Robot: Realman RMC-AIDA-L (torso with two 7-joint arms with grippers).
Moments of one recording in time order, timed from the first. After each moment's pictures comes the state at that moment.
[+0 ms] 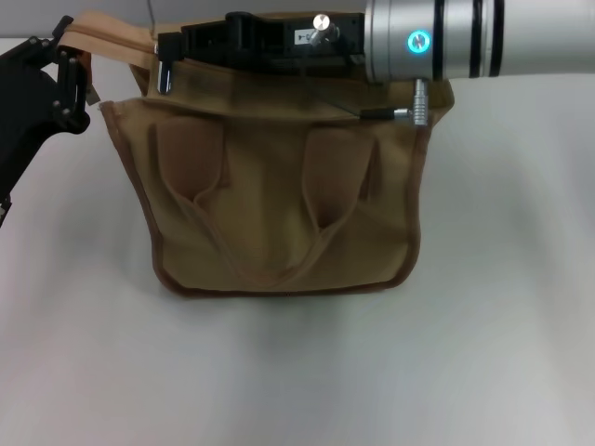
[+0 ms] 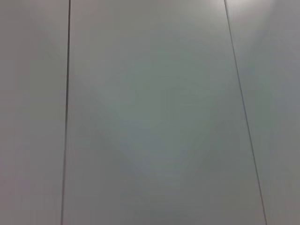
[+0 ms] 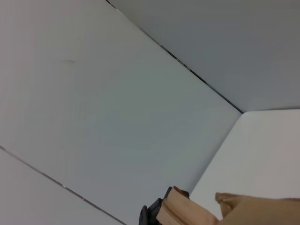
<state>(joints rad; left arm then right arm) -0.44 -2.07 0.40 0.14 1.35 1.64 -0.45 1.03 2.08 -1.23 -0.41 -1.46 -1.19 2.19</state>
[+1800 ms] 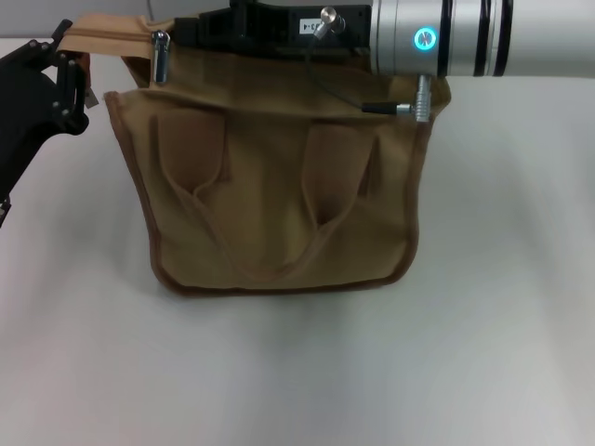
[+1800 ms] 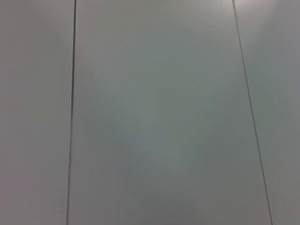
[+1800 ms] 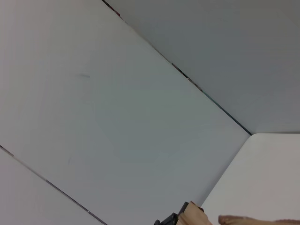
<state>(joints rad) -0.44 -2.07 0.41 0.15 1.34 1.61 -0.47 0.99 2.09 -1.24 -0.45 -1.41 -1.19 2.12</state>
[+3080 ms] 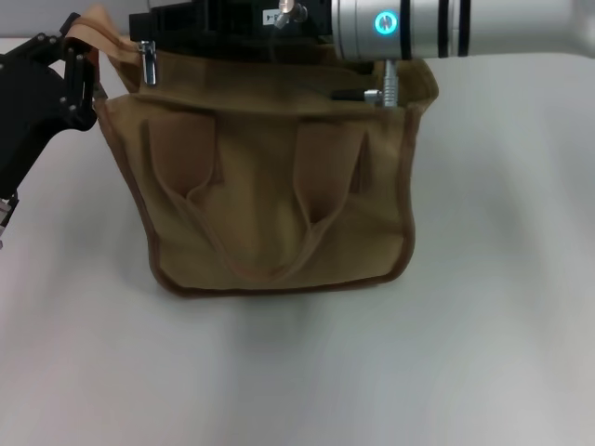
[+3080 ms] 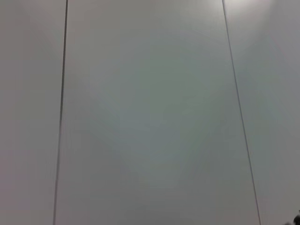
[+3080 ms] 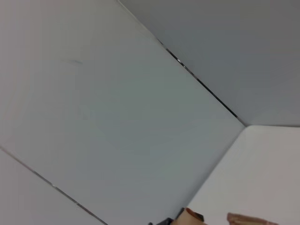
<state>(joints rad) -0.45 -2.07 0.42 0.14 1.34 1.64 -0.48 1.09 2.09 -1.28 -0.40 -1.41 -1.12 2.14</state>
